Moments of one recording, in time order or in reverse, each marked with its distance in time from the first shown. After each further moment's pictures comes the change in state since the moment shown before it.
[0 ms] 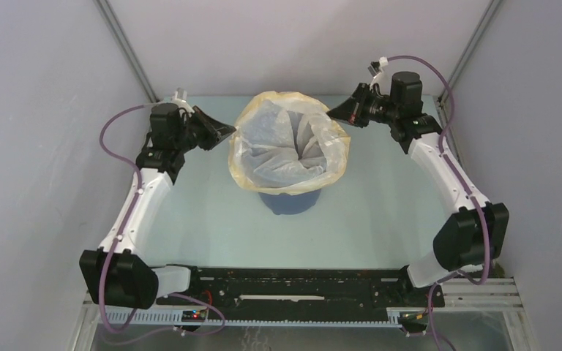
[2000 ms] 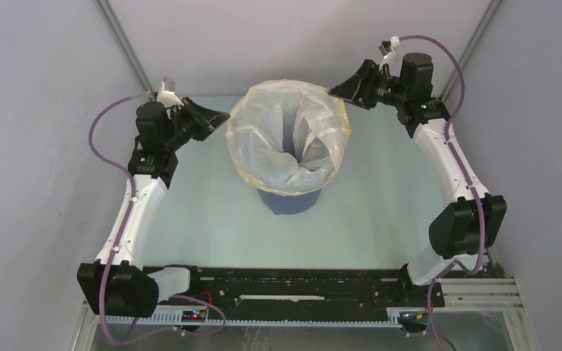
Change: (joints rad) left arm 0.050 -0.042 -0.006 0.134 0.048 0.030; right arm -0.064 0.102 0.177 -0.069 0.005 -0.040
